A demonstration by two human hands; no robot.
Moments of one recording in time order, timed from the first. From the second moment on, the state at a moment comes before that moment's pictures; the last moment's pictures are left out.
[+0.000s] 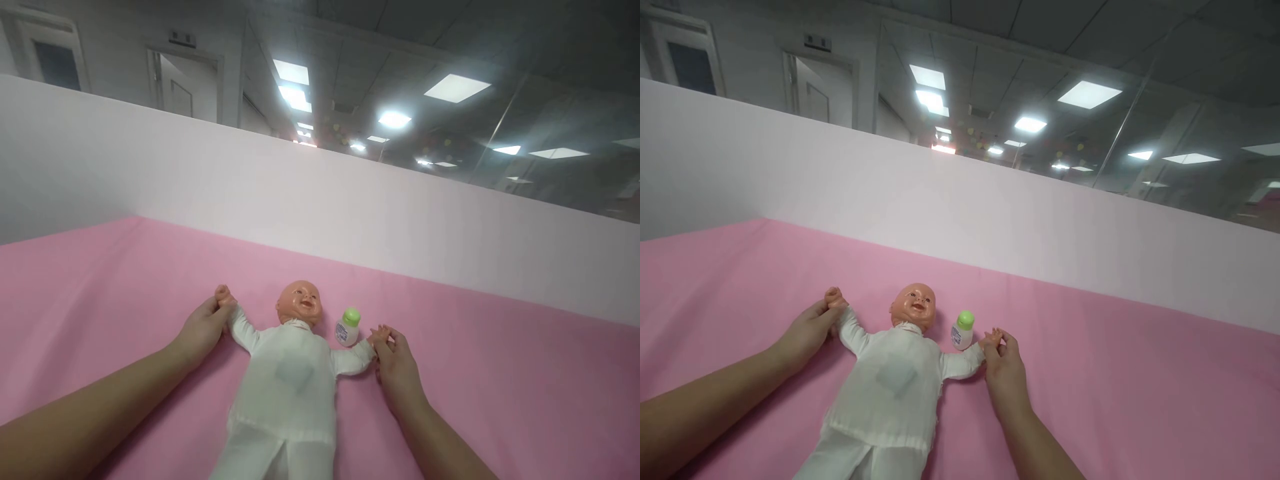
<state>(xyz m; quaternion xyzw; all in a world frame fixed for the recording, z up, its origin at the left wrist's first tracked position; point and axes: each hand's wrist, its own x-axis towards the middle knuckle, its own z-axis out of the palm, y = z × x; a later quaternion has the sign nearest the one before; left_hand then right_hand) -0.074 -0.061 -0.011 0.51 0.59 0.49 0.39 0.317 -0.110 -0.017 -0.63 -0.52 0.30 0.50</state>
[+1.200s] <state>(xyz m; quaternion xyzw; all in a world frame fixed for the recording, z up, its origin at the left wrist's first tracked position) -0.036 -0.136 0.018 0.89 0.20 0.40 0.02 0.256 -0.173 0.019 -0.44 -0.79 0.10 0.42</state>
